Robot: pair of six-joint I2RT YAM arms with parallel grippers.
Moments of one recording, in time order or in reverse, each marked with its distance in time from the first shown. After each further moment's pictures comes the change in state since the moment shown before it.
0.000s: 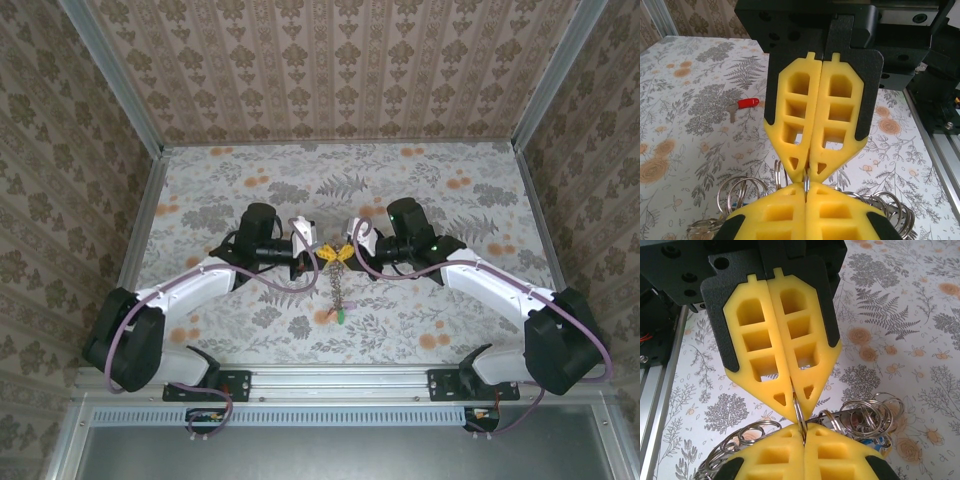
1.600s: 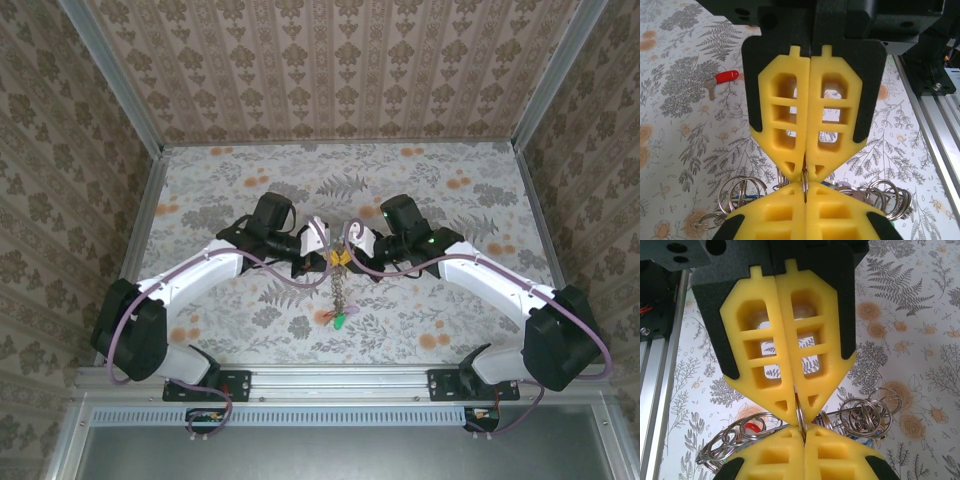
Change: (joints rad) left arm -0.047 0.071 0.214 -0.414 -0.065 0.226; right arm 0.023 0.021 0.095 -0.205 0.057 -0.081
